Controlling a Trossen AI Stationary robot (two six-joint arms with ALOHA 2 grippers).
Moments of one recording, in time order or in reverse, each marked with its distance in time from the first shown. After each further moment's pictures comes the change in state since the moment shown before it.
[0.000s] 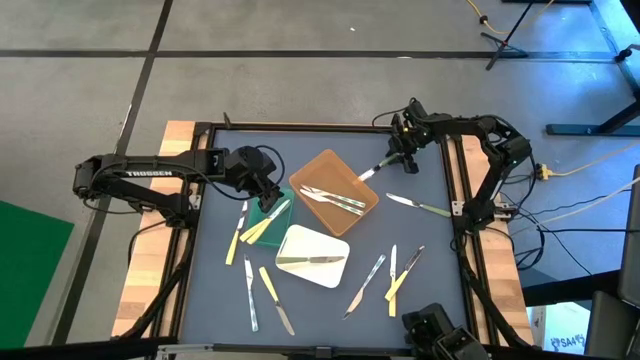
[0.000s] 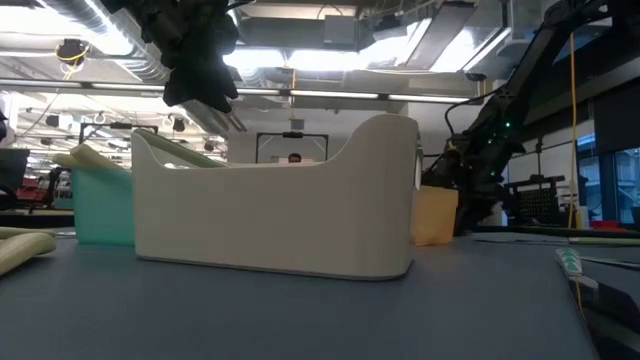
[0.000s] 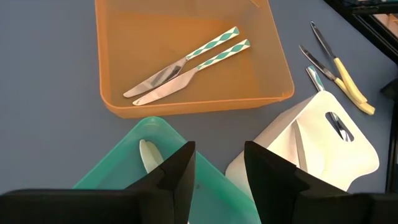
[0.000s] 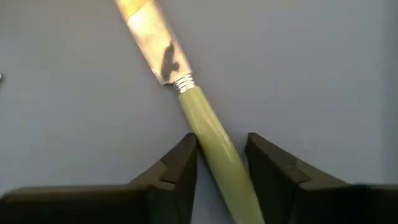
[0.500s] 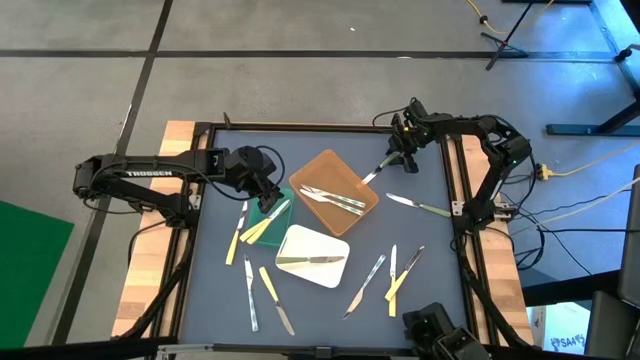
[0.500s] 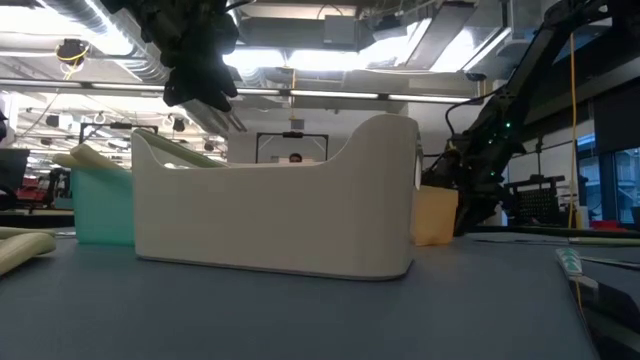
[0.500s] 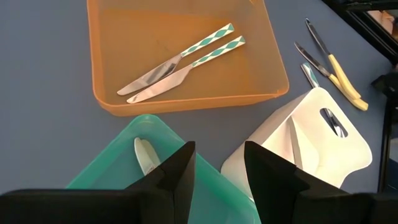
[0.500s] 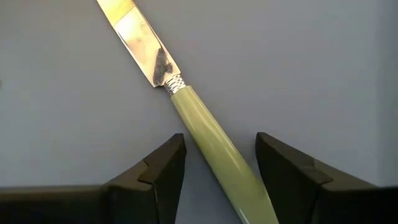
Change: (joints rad) left arm 0.000 0.000 0.000 0.000 0.021 0.002; right arm -0.001 -0.001 0.000 0.007 -0.001 0.029
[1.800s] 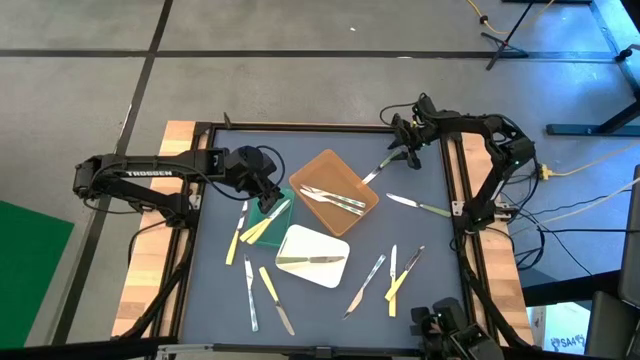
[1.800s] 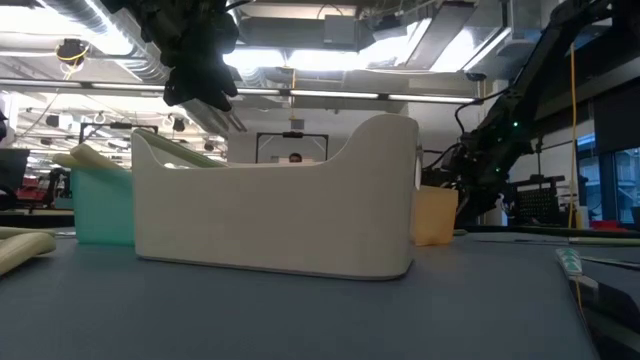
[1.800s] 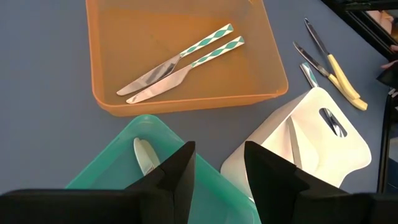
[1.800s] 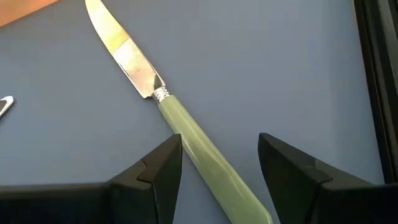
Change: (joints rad) left arm 0.000 0.000 0.001 0.000 0.004 0.002; right arm -0.091 -0.039 0.000 -0.001 -0.159 0.004
